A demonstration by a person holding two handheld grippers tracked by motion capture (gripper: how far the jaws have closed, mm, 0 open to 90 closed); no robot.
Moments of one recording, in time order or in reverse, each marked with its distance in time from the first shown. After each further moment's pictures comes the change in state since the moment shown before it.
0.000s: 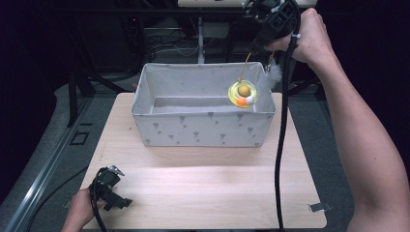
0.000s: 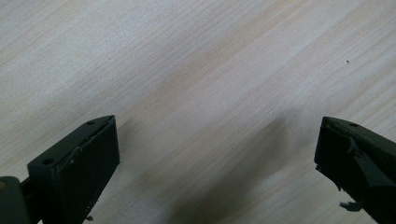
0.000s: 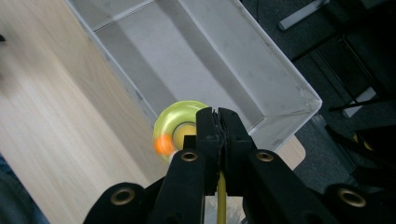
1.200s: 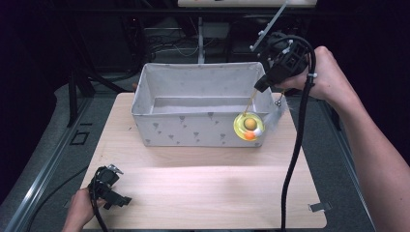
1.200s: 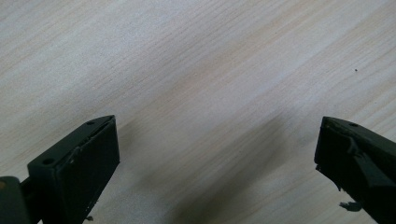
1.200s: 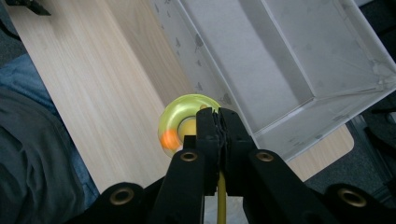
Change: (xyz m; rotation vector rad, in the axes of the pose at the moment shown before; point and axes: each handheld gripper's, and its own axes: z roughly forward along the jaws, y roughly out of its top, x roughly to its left) left arm 0.003 0.000 -0.002 -0.015 0.015 -0.039; right arm 0.042 -0.060 0.006 0.061 0.132 -0.103
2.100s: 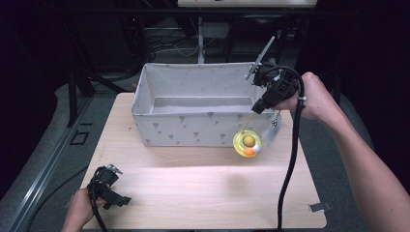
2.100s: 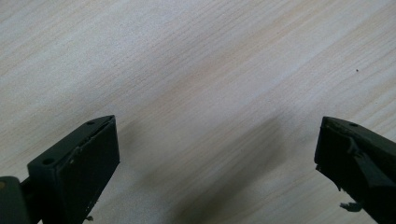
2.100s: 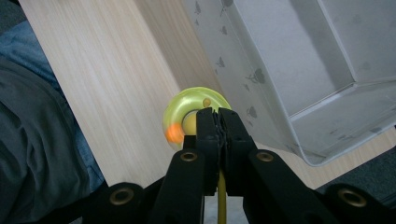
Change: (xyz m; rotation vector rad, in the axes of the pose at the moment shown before) left arm 0.000 -0.001 -0.001 -0.002 0.004 -0.009; right arm 0.009 -0.022 0.052 0.074 0.070 -0.024
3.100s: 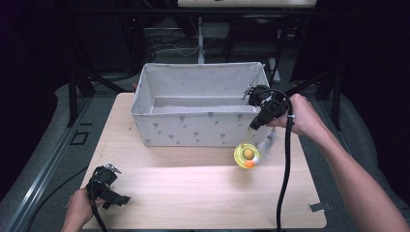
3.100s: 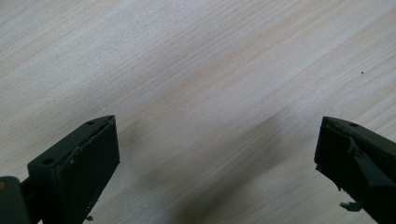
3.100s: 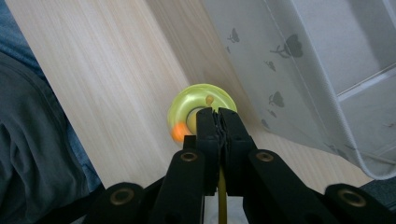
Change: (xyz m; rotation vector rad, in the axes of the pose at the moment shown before) left arm 0.002 -0.001 -0.001 -0.005 0.010 -0.018; right arm -0.005 -0.018 0.064 0.059 0.046 0.040
